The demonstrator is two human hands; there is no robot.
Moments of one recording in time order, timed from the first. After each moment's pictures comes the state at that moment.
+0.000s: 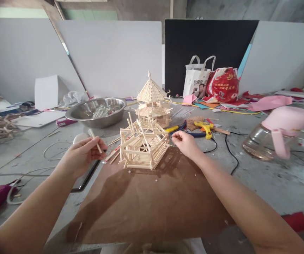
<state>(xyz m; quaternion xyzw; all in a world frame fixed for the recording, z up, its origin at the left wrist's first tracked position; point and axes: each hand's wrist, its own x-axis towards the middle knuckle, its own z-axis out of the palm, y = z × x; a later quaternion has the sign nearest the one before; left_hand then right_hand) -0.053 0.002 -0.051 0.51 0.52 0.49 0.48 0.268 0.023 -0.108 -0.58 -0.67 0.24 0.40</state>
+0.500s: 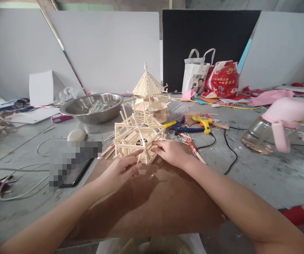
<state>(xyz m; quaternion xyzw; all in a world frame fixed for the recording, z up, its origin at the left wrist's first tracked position) 0.029 -0.035 -0.093 0.84 0.38 0.24 0.32 0.235 -0.003 -0.114 -0.47 -0.80 0.19 0.31</state>
